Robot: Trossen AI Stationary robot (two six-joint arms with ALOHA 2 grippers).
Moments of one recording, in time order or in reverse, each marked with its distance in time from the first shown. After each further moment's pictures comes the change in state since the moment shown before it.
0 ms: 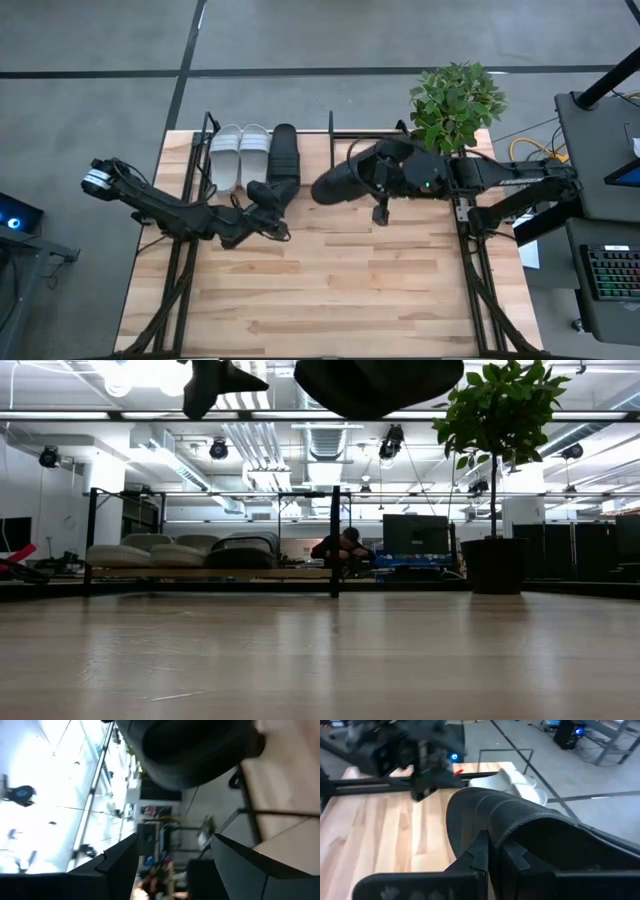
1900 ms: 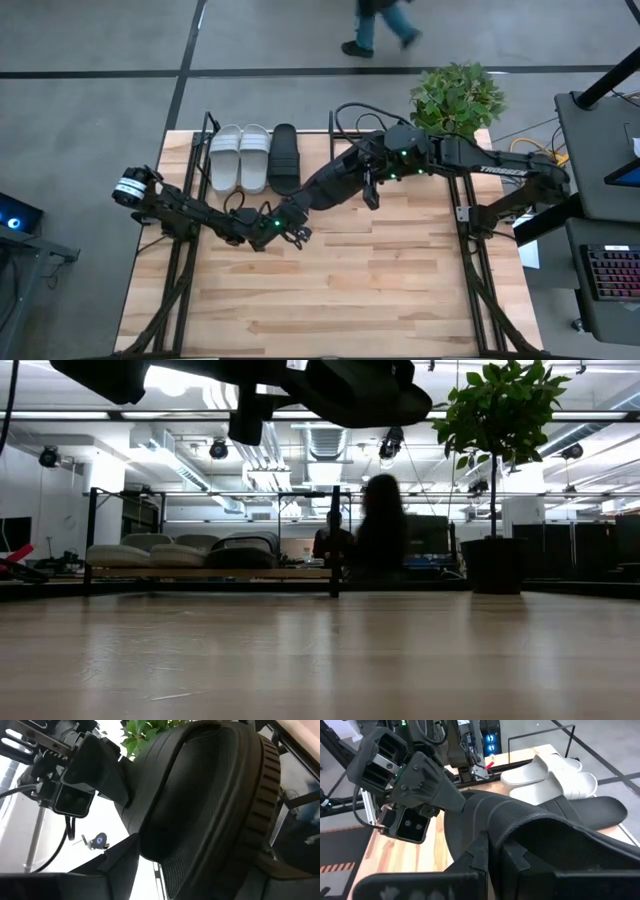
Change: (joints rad) left arm 0.087 0.328 0.000 0.632 0.142 0.776; right arm -0.231 0.100 0.053 0.028 -0.433 0.086
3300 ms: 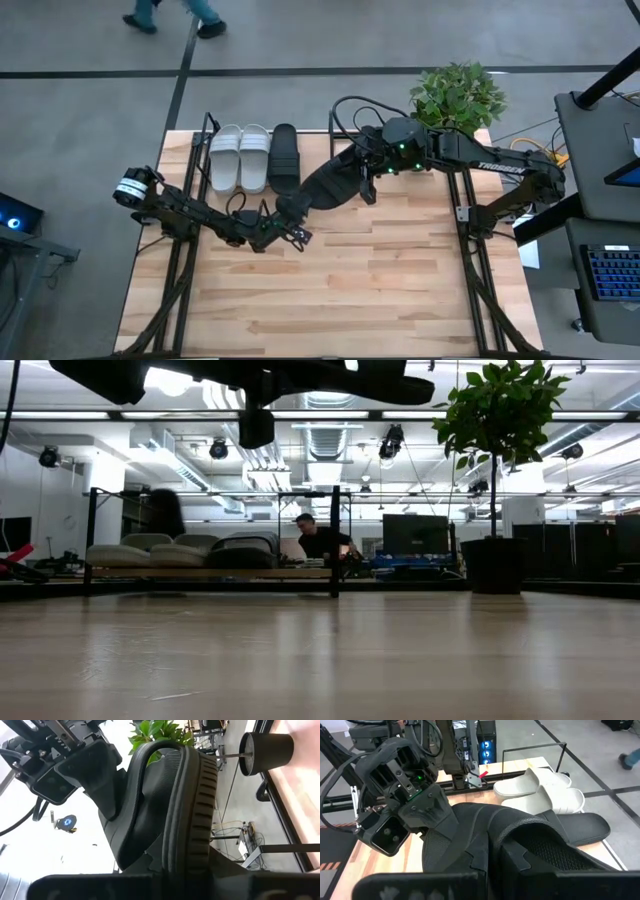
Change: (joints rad) left arm -0.001 0.002 0.003 -0.031 0.007 -0.384; right arm -0.009 0.040 0.093 -0.039 0.015 -0.081
